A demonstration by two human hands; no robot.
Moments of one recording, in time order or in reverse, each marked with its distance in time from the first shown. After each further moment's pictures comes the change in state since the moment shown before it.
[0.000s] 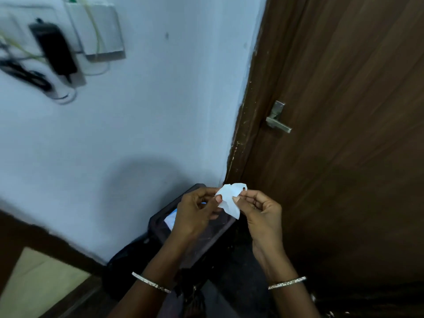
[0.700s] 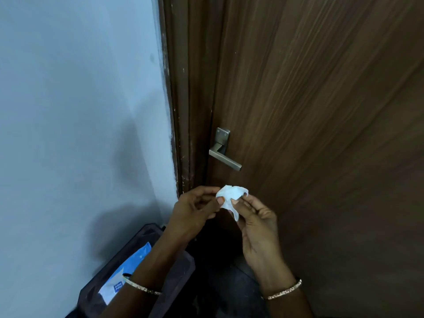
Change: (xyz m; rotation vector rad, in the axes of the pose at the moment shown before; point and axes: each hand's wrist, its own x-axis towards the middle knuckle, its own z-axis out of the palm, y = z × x) left_hand 0.225 0.043 0.172 0.056 -0.283 -0.057; right_hand 0.234 -0.044 -0.080 0.458 0.166 0.252
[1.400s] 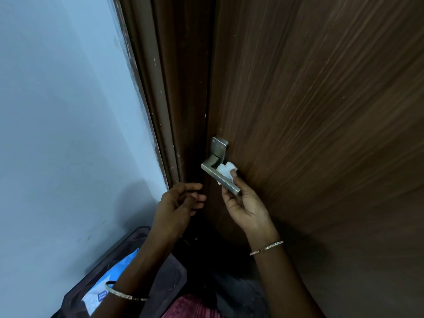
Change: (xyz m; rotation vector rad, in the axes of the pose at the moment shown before) left_hand 0.093 -0.015 0.001 -0.011 0.254 -0.092; right_hand 0.182 -0.006 0.019 0.396 -0.099 0.495
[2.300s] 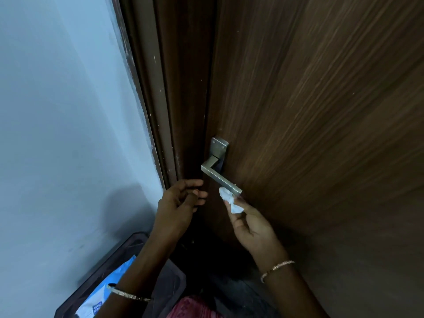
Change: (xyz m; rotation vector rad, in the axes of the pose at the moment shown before) left_hand 0.012 0.001 0.000 0.016 -0.025 0.044; right_hand -0.006 0.015 -0.038 -0.062 0.039 -0.047
